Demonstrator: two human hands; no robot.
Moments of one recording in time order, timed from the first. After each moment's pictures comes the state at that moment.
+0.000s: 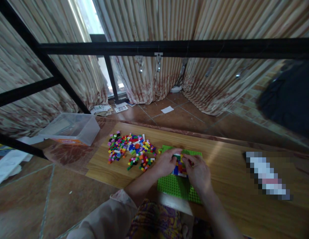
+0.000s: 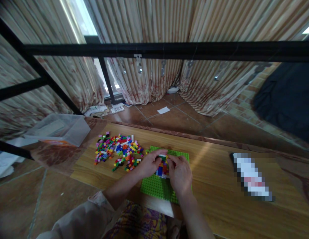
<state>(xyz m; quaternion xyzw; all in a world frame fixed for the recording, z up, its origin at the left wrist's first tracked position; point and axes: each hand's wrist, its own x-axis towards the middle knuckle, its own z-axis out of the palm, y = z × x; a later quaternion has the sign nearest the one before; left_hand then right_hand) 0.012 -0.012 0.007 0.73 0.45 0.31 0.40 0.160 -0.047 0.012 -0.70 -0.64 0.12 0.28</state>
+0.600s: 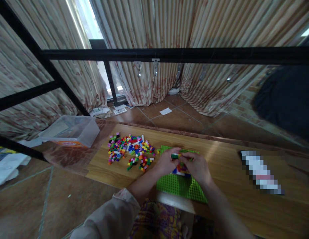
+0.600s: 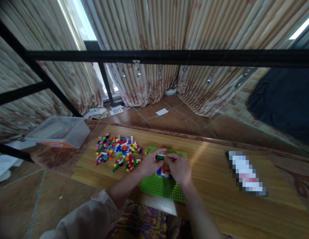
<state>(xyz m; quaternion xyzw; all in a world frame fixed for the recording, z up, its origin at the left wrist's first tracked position) 0.018 -0.015 0.015 0.70 0.46 0.33 0.43 0.168 -0.034 0.020 -0.71 -0.61 0.22 0.27</state>
